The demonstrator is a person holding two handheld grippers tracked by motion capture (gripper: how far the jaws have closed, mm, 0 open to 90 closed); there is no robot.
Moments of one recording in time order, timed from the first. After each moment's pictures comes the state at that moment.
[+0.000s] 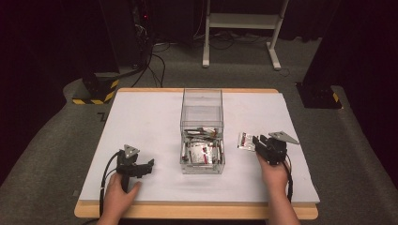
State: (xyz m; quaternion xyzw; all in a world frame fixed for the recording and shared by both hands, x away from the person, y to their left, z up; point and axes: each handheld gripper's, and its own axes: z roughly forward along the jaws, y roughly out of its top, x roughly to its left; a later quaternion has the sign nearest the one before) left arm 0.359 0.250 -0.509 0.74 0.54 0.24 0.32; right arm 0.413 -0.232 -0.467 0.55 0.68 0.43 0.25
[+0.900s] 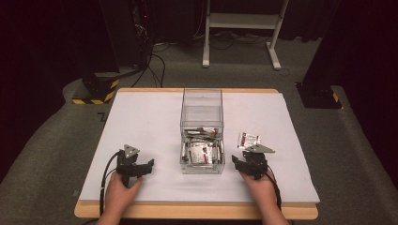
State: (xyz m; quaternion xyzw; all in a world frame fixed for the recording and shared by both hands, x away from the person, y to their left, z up) left arm 0.359 0.250 -0.509 0.74 0.54 0.24 0.32; right arm 0.386 -0.181 -0.498 0.49 0.77 0.37 0.18
